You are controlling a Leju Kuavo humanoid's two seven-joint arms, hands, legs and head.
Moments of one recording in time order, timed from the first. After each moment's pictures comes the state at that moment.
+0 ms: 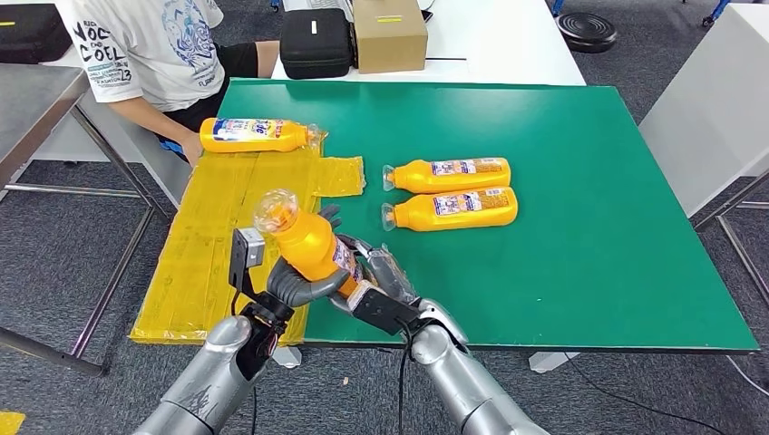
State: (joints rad) left arm -0.38 -0.12 -0.44 -0.96 0.30 -0.34 -0.38; right arm -0.41 0.25 0.40 -0.83 0.56 -0.02 -0.67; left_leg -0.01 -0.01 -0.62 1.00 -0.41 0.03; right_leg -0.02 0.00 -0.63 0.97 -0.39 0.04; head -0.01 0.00
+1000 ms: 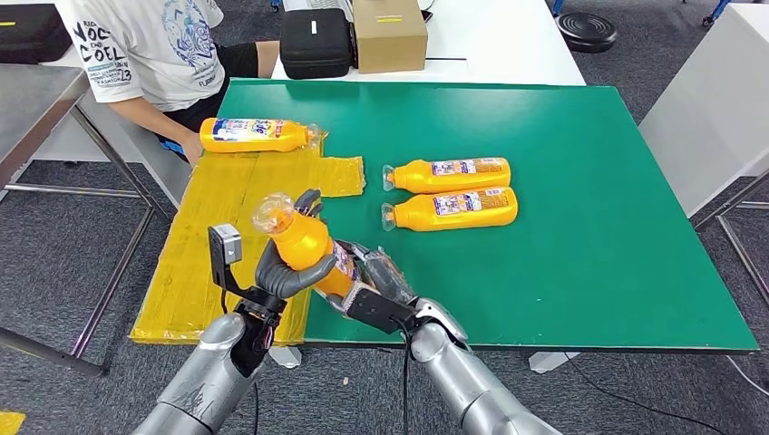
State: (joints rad) left arm -0.37 -0.12 -0.41 -1.01 0.34 -0.30 -0.43; right arm -0.45 0.25 0.41 -0.73 0.59 -0.02 -0.66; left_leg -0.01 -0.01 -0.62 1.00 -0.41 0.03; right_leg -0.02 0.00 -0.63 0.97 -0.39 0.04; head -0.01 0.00
